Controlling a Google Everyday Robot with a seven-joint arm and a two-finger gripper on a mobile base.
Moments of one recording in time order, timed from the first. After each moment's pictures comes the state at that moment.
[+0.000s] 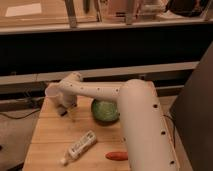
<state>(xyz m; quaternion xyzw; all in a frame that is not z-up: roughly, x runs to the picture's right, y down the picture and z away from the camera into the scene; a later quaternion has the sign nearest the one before) -0.232 0.117 0.899 -0.26 -0.24 -0.26 0.90</state>
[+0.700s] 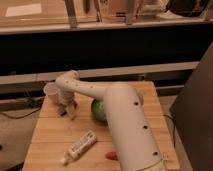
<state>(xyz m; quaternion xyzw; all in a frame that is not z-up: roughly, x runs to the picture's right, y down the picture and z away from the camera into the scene) -0.243 0.124 0.928 -0.31 -0.24 -0.25 0.88</state>
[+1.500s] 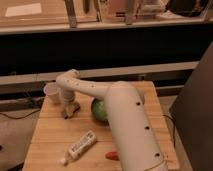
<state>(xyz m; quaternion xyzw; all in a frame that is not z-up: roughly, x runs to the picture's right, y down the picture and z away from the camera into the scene) -0.237 0.113 0.922 -0.31 -0.24 -0.25 0.89</state>
